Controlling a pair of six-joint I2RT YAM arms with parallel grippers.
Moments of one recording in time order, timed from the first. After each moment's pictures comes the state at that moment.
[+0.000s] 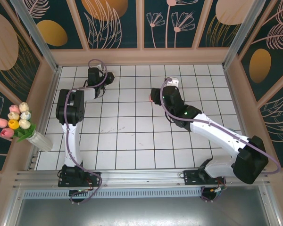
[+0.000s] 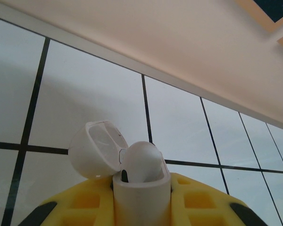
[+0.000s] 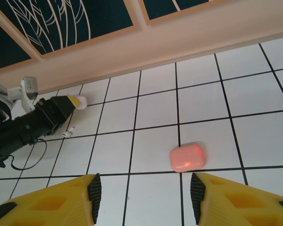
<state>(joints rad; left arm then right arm) -0.10 2.33 1.50 0.39 0.32 -0.56 0.76 1.29 1.00 -0.15 0.43 0.58</state>
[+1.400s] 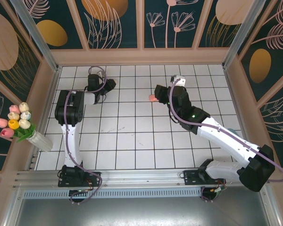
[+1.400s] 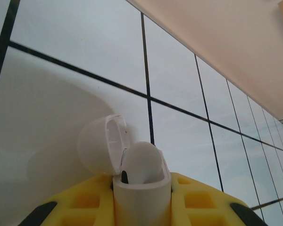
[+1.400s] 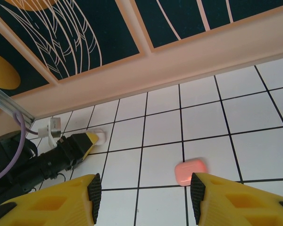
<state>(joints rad) -0.10 2.30 1.33 0.48 0.43 -0.68 0.76 1.18 1.00 -0.16 0.44 0.58</state>
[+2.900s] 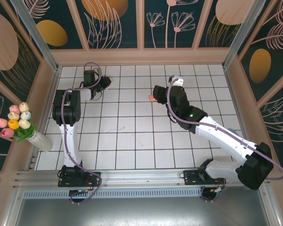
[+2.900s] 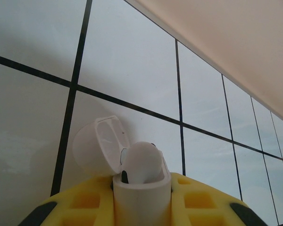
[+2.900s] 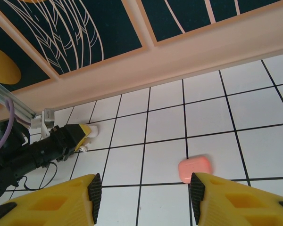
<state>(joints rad) -0.05 2.30 1.45 0.30 0.40 -0.64 0.76 1.21 0.99 -0.13 0.43 0.58</state>
